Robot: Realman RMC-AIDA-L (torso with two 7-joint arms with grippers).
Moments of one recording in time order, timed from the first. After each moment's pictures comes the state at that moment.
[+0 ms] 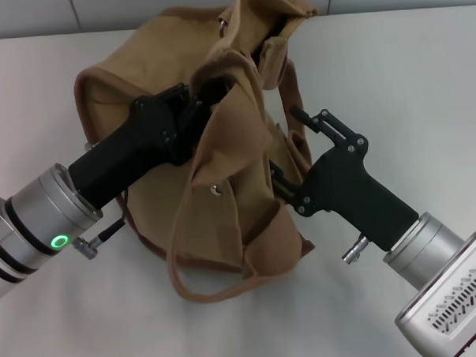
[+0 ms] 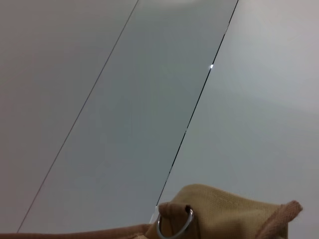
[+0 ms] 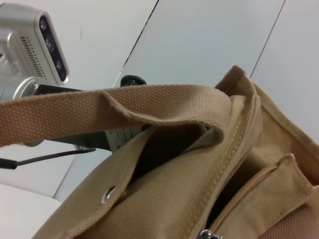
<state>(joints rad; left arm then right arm) -0.59 -2.08 0.86 -0.03 1.27 1.70 -0.90 0.45 2.09 -0.07 0.41 -1.93 -1.42 -0.44</state>
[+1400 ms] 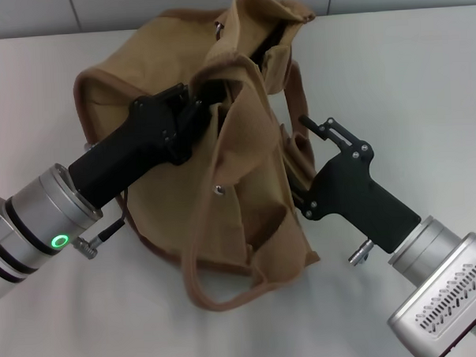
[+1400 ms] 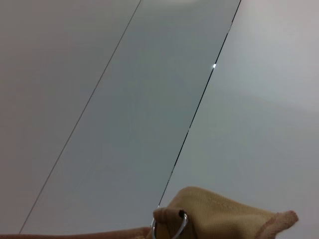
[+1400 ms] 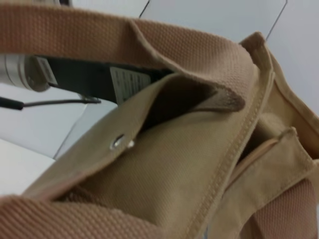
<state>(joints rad) -0.59 -2.08 0.86 -0.03 1.27 1.69 -0.91 0.44 2.09 -0.04 0.38 -1.94 -1.35 -0.51</state>
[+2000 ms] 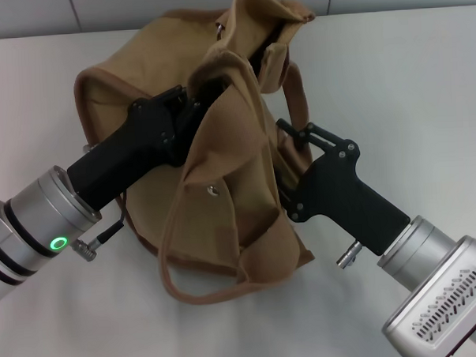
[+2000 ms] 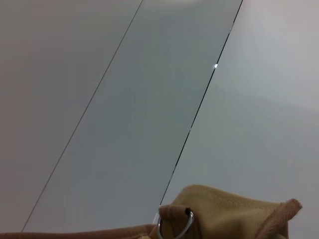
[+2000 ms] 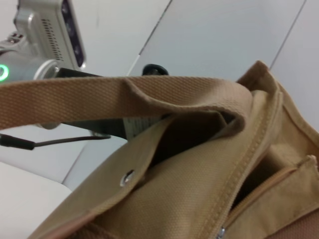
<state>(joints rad) -0.58 -2.08 0.86 -0.03 1.27 1.69 -0.90 0.45 2.09 -0.03 0.41 -1.98 -1.38 -0.51</state>
